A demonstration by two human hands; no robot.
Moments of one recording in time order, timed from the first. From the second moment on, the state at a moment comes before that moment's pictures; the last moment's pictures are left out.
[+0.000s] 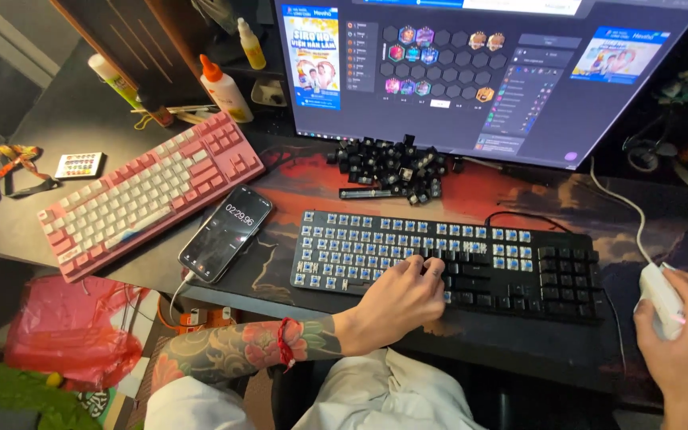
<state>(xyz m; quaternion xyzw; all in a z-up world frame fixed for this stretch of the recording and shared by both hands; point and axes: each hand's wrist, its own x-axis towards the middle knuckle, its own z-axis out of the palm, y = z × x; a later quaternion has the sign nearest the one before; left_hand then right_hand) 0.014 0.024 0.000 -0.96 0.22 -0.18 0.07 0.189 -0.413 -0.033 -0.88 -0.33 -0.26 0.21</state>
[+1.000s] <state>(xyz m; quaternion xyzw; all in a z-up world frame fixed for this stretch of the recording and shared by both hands) 0.146 0.125 0.019 -0.97 0.09 -0.09 -0.21 0.149 -0.265 0.040 -0.85 -0.44 -0.17 0.22</state>
